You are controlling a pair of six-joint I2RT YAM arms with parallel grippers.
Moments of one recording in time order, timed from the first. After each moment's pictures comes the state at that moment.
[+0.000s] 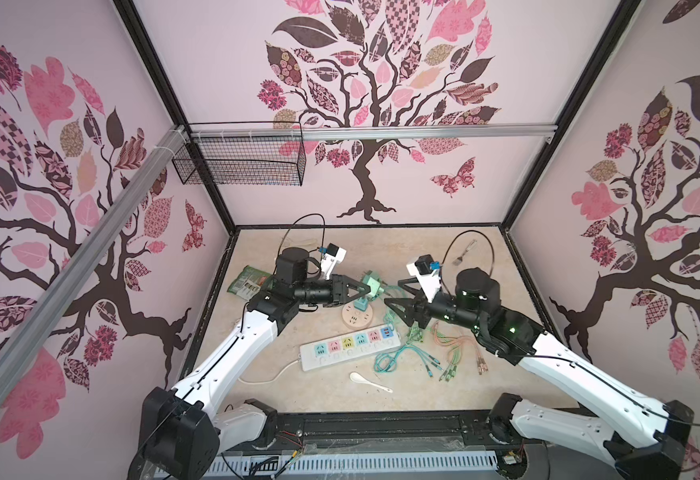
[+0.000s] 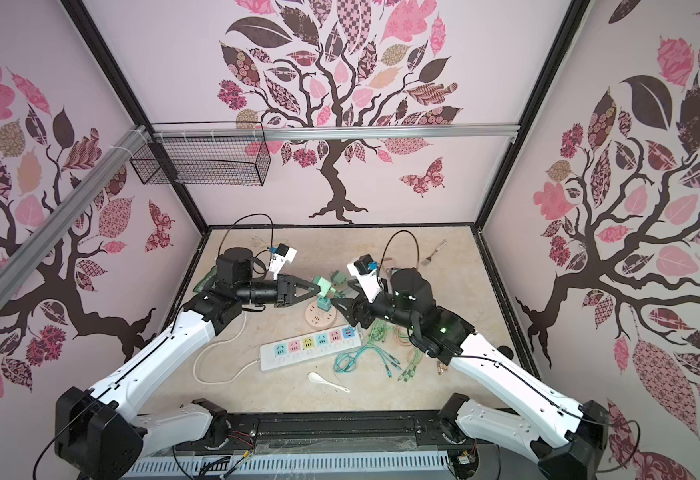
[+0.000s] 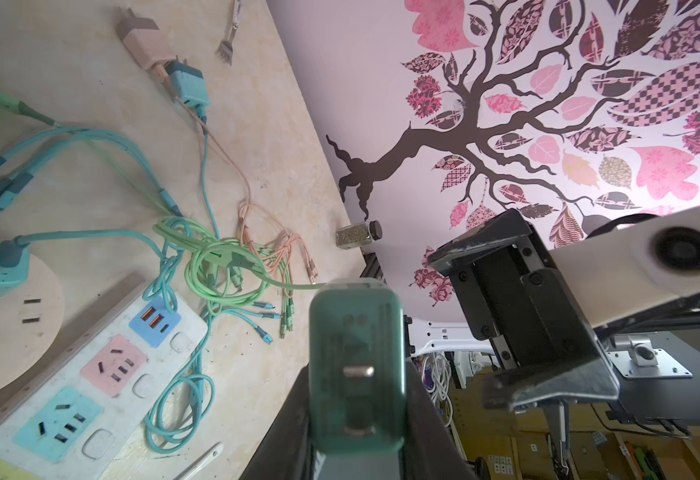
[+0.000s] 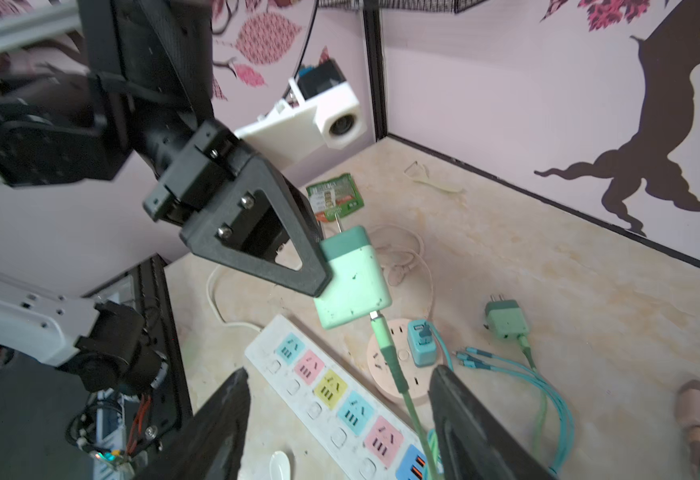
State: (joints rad) left arm -0.41 1.20 0.97 -0.16 0.91 -0.75; right arm 0.75 0.97 0.93 -0.16 -0.29 0.18
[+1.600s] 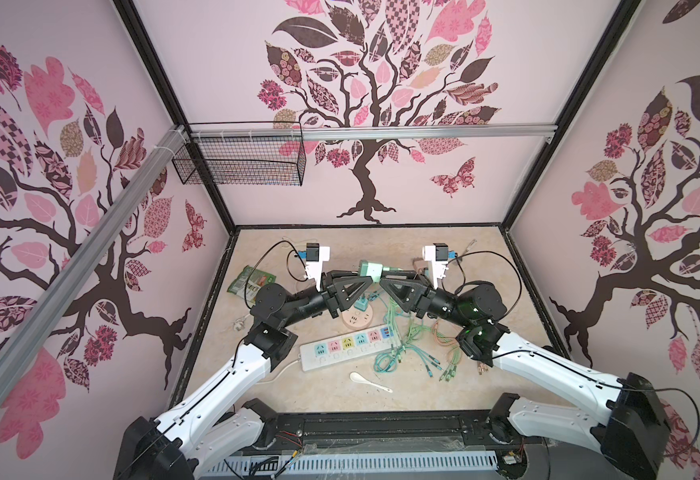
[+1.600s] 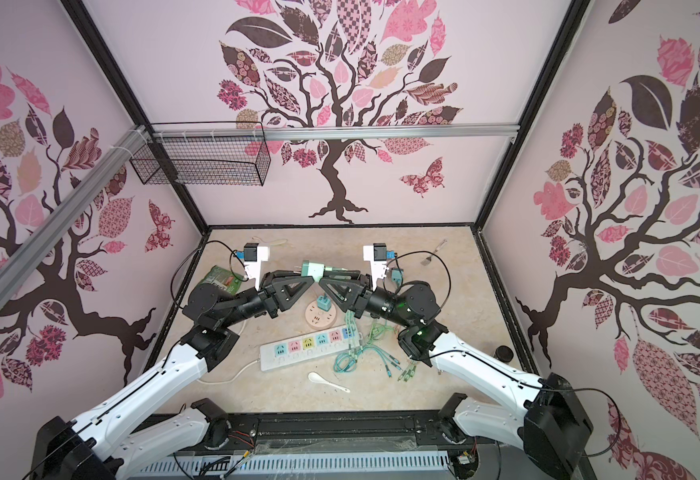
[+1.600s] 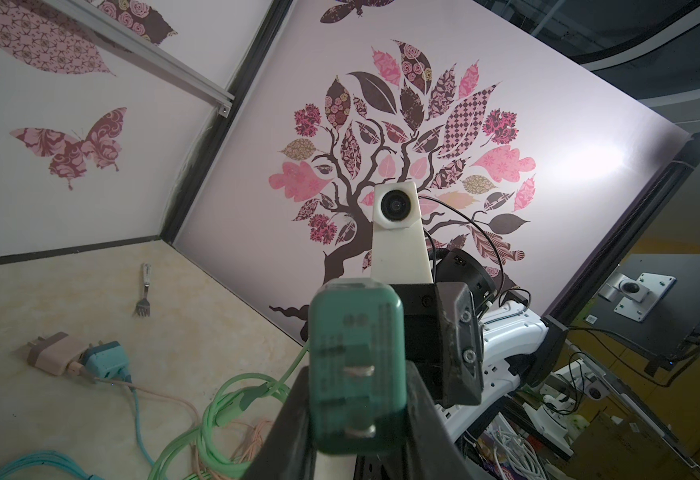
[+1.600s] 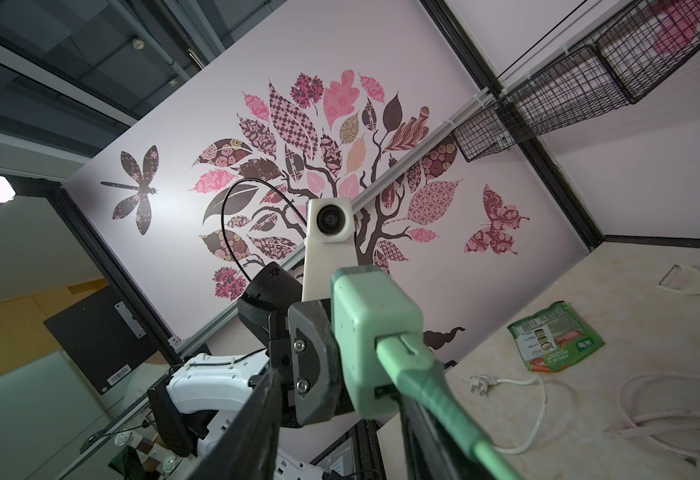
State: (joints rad) left arm -0.55 1.00 0.71 0.63 0.68 -0.77; right arm 0.74 1.13 0.74 0.81 -0.50 0.86
